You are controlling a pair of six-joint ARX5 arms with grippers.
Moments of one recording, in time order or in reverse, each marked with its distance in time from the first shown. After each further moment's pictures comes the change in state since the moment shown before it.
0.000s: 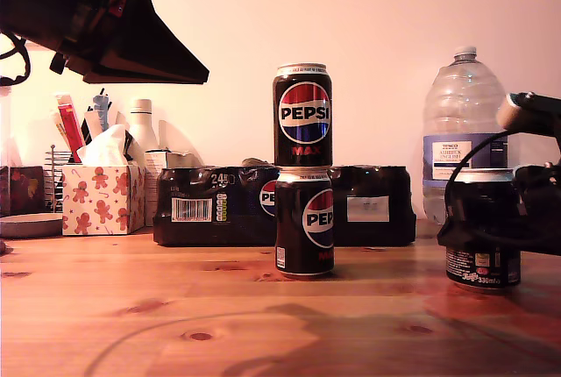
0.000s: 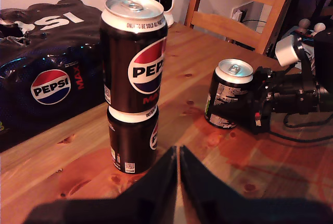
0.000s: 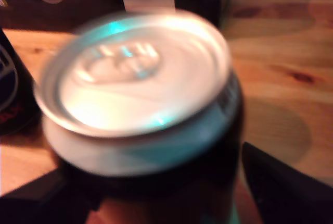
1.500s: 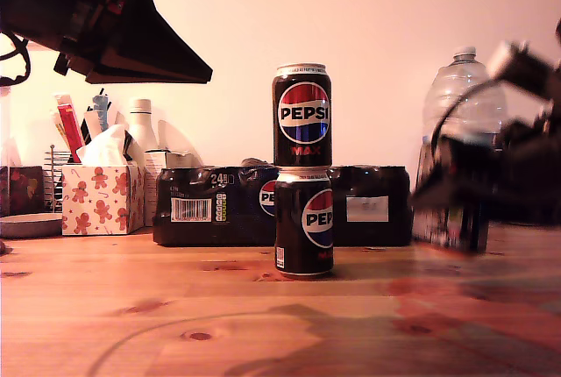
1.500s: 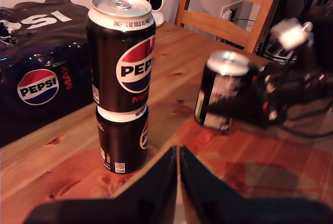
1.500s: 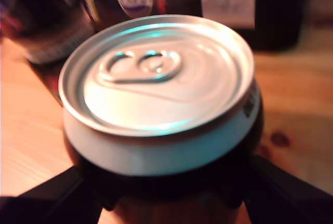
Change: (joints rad) left arm 0.000 0.000 0.000 -0.009 0.035 0.000; right arm 0.048 -0.250 0.022 -0.254 -0.195 0.050
